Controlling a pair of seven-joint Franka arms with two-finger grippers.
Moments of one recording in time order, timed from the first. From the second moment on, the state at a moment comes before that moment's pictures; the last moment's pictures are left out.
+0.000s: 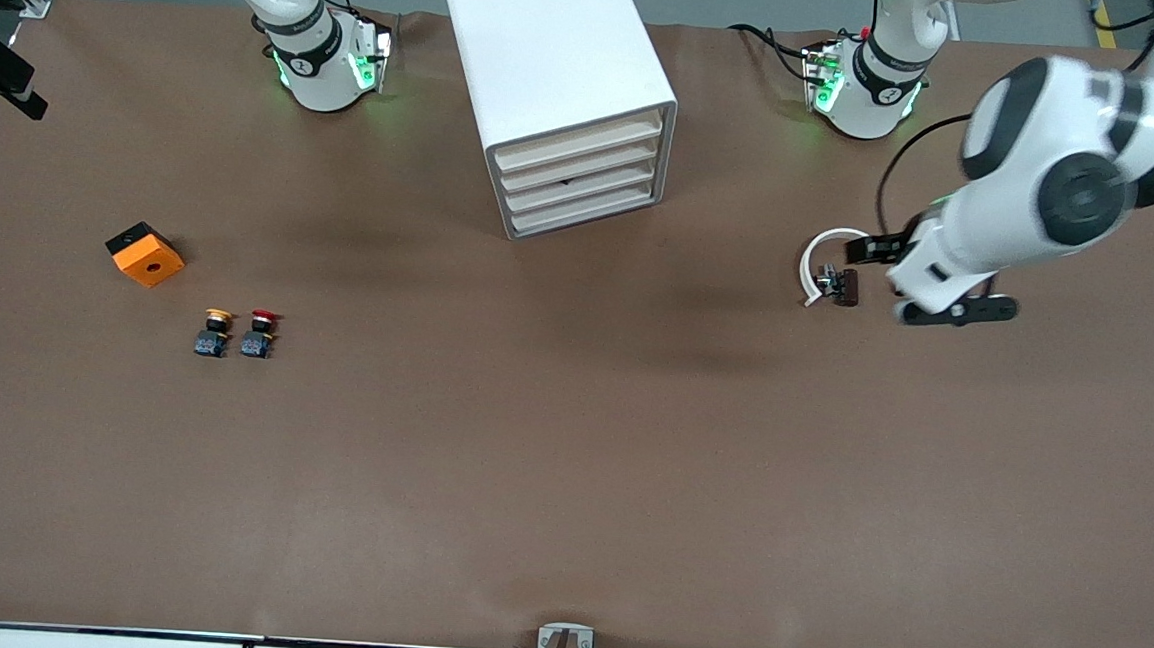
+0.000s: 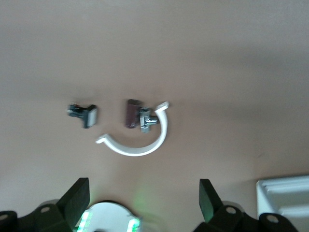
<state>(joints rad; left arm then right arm) -0.04 0.10 -0.26 -1.91 -0.03 1.68 -0.43 -0.04 -0.20 -0.07 -1.64 0.01 1.44 -0.04</state>
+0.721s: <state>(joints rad) -0.30 0.42 -0.33 -1.83 0.11 1.82 -1.24 -0.04 -0.20 -0.07 -1.64 0.01 1.44 -0.04</state>
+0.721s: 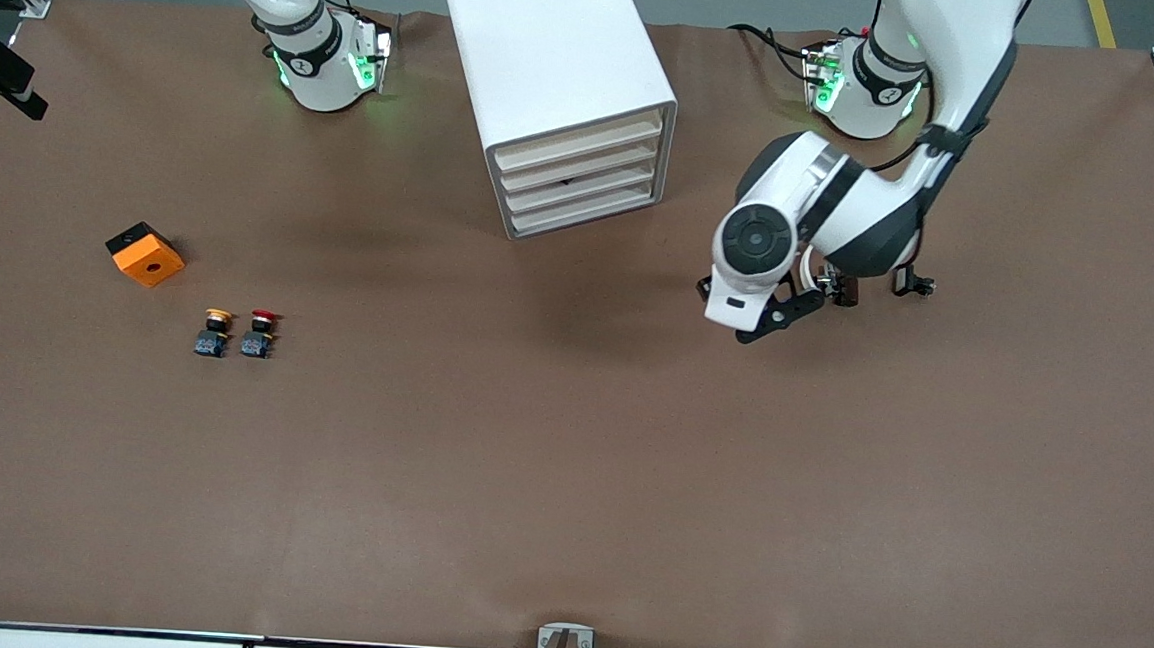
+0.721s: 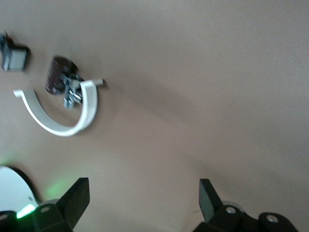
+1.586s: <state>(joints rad) -0.33 0.69 -0.38 -1.60 -0.11 1.68 -1.85 -0.04 -0.20 -0.07 -1.64 0.01 1.44 -0.04</state>
